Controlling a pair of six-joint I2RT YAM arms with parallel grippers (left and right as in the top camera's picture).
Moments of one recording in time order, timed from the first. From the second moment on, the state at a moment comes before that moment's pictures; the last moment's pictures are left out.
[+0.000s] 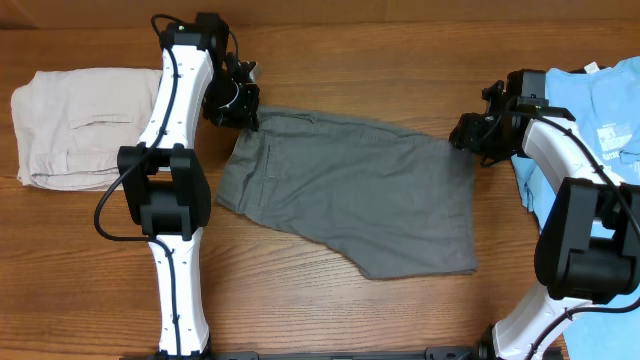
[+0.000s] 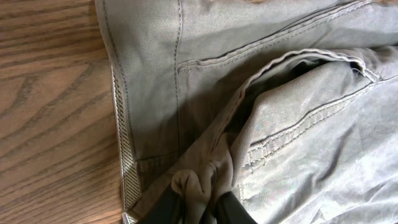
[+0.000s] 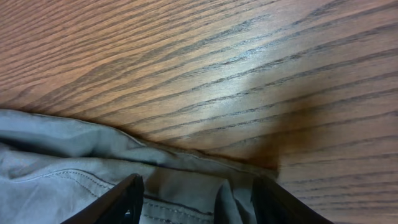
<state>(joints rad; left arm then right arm) -0.07 2.46 2.31 -1.45 0.32 0.08 -0.13 1.95 1.32 -0.60 -0.27 0.15</state>
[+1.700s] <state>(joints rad) -0.16 2.46 2.31 -1.68 0.20 -0.07 -0.08 1.83 1.29 -1.21 -0.35 0.23</state>
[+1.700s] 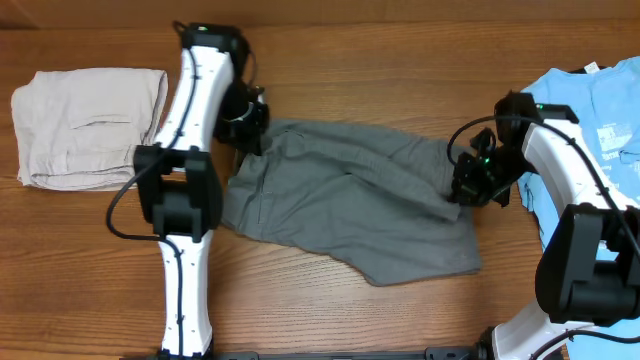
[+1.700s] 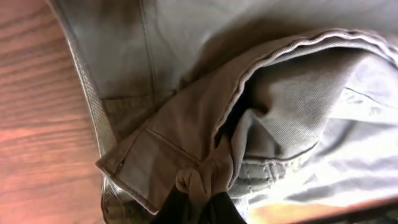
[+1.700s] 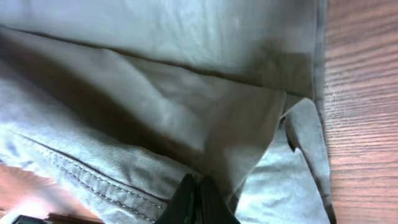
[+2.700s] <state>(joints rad) -0.33 2.35 1.85 -1.39 0.07 -0.23 -0.08 1.80 0.99 -0.87 -0.34 0.31</state>
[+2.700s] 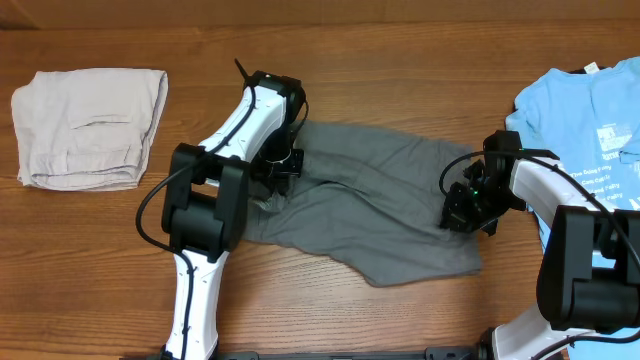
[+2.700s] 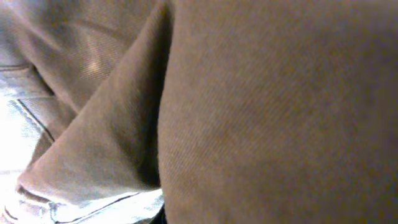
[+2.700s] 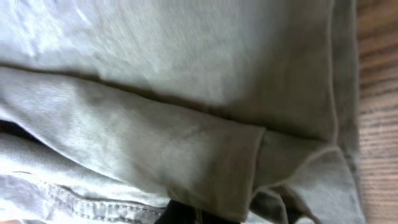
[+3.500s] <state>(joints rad) -0.24 2.28 1.73 -0.73 0.04 -0.21 -0.07 1.88 1.00 -0.31 -0.42 0.41</state>
